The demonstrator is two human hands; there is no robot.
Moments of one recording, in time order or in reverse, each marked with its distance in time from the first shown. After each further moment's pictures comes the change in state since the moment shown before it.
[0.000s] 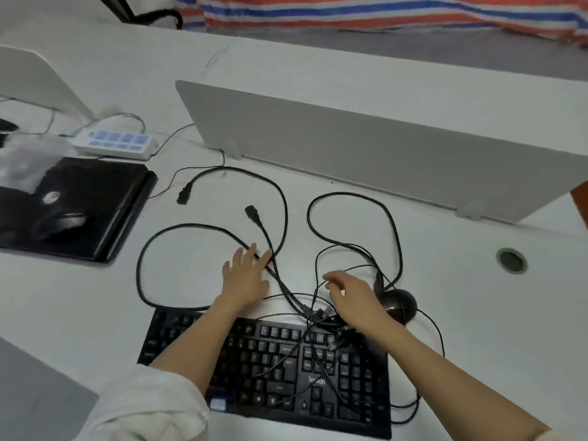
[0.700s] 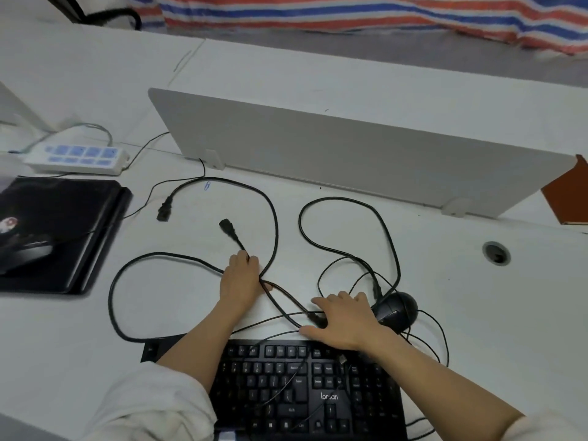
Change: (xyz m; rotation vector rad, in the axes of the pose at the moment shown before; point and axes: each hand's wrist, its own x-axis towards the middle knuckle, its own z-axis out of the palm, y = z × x) left_hand 0.036 -0.011 -0.004 -0.010 0.226 0.102; right_hand 0.007 -0.017 0.022 -0.685 -0.275 0.010
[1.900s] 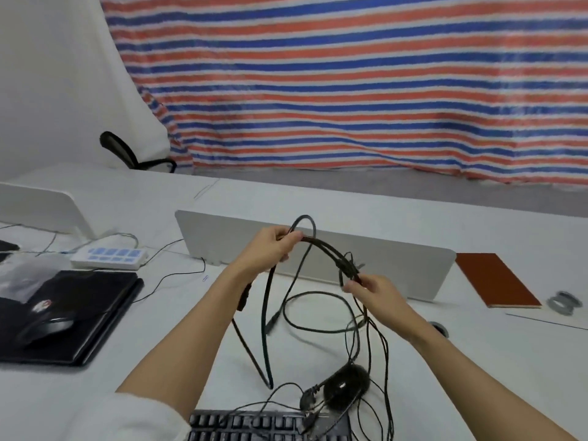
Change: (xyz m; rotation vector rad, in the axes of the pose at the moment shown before) left_hand -0.062 0.146 -0.265 -1.020 0.104 0.284; right_hand -0.148 0.073 -0.143 0.870 0.629 -0.120
